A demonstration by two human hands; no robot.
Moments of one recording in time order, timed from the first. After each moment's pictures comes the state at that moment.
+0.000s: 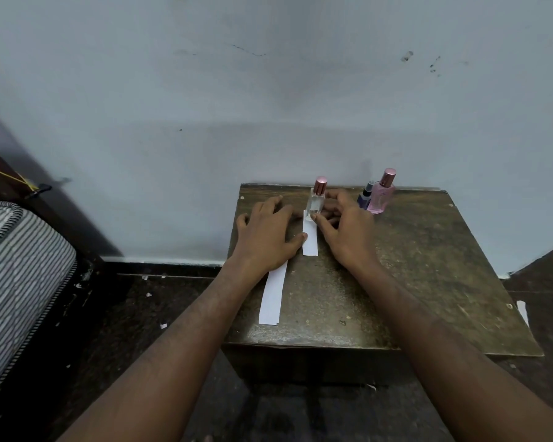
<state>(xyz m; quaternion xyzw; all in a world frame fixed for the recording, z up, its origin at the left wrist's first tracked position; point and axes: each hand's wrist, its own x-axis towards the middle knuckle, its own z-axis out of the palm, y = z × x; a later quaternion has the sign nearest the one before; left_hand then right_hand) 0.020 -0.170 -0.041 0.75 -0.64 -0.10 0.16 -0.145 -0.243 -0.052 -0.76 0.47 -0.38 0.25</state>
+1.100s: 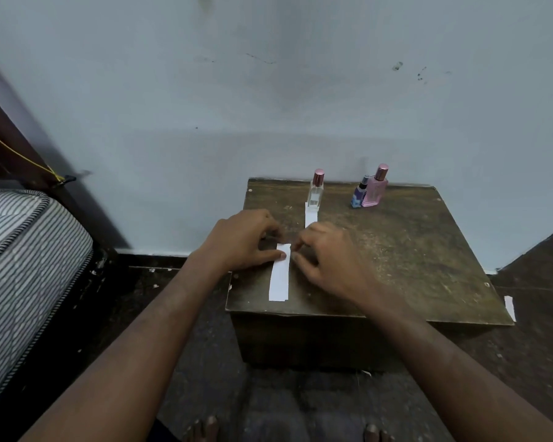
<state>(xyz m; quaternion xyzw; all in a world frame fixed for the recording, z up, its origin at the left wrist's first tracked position) 0.059 -0.102 -0.007 0.66 -0.73 -0.08 0.11 -0.158 -0.149 -0.022 -0.92 0.32 -0.21 0.11</state>
